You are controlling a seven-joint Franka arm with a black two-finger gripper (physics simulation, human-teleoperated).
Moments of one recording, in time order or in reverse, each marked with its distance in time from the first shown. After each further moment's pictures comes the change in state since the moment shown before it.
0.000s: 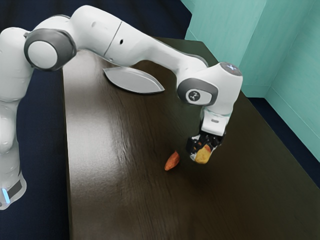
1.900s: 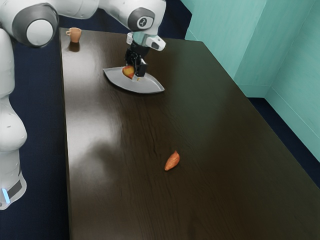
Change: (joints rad) arm 0.407 -0.255 0.380 -0.206 -0.041 -0.228 -0.725
